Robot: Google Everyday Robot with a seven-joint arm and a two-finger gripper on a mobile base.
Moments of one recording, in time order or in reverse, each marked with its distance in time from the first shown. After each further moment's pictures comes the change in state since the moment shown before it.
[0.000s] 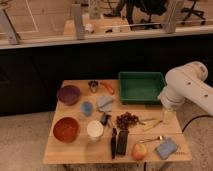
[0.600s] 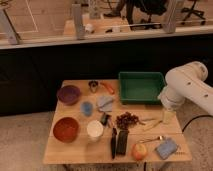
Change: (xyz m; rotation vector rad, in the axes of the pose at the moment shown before) arm -0.001 -0.001 0.001 -0.006 -0.023 0.003
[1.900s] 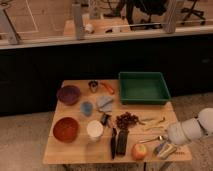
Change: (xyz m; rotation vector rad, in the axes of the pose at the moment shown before) arm -0.042 0.132 0.080 -0.082 -0.737 -0.079
